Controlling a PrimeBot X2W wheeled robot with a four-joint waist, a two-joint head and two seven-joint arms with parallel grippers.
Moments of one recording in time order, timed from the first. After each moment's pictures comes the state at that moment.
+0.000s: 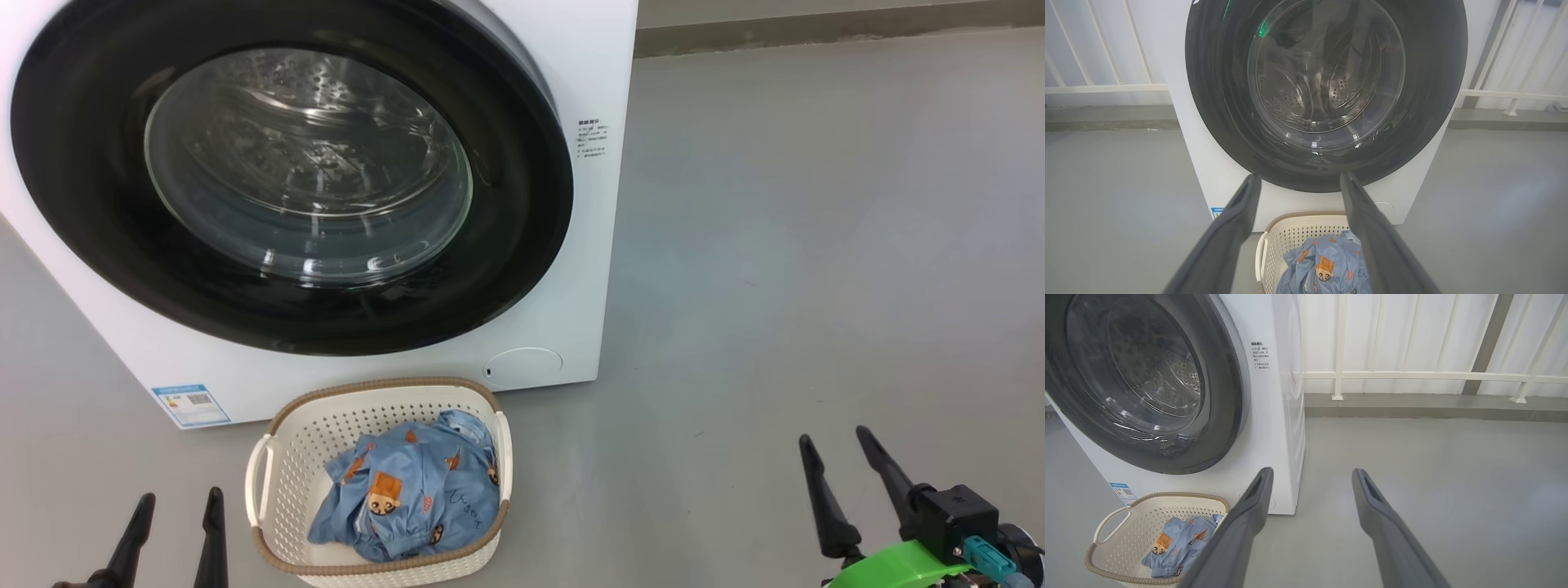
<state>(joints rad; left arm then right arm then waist) 0.10 0.10 0.11 0.13 -0.21 -0.13 -0.25 -0.01 -0.08 -0.07 0.22 0.10 0.13 -0.25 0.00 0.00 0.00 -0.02</state>
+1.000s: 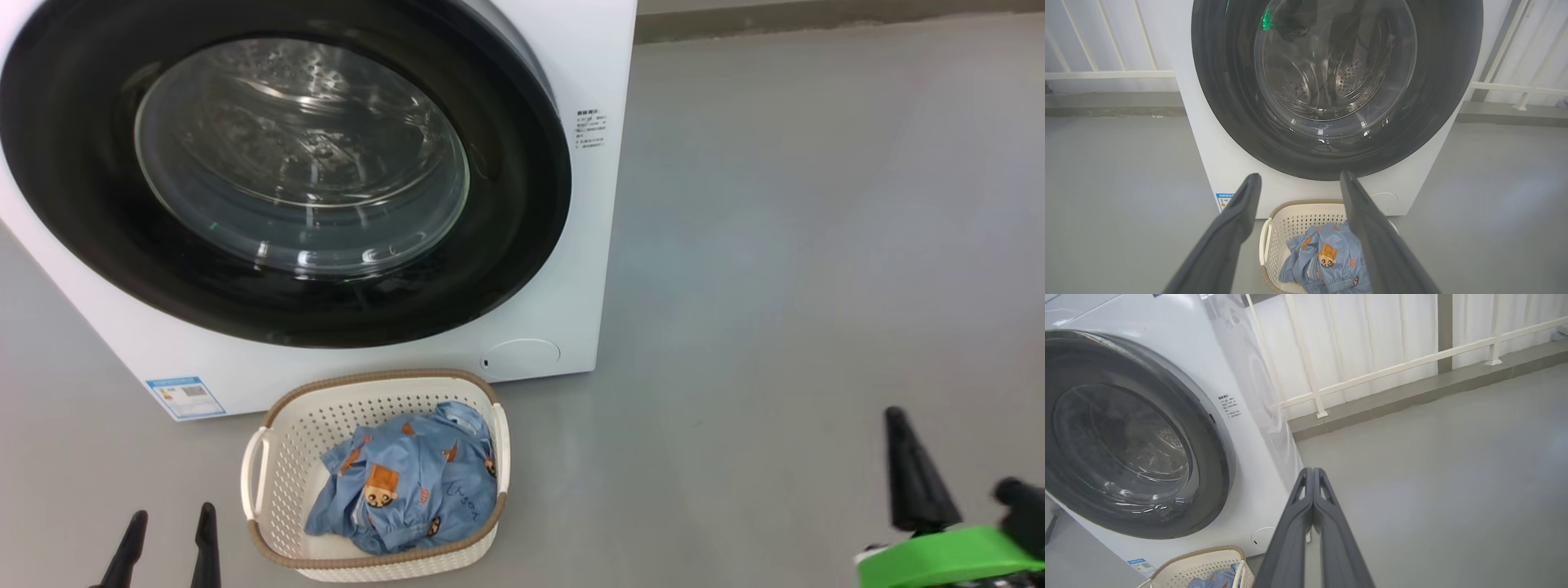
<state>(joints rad) 0.13 0.10 0.12 0.12 -0.22 -0.13 -0.25 -0.01 -0.05 -0.14 0.17 0.32 0.13 -0.25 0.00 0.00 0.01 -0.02</state>
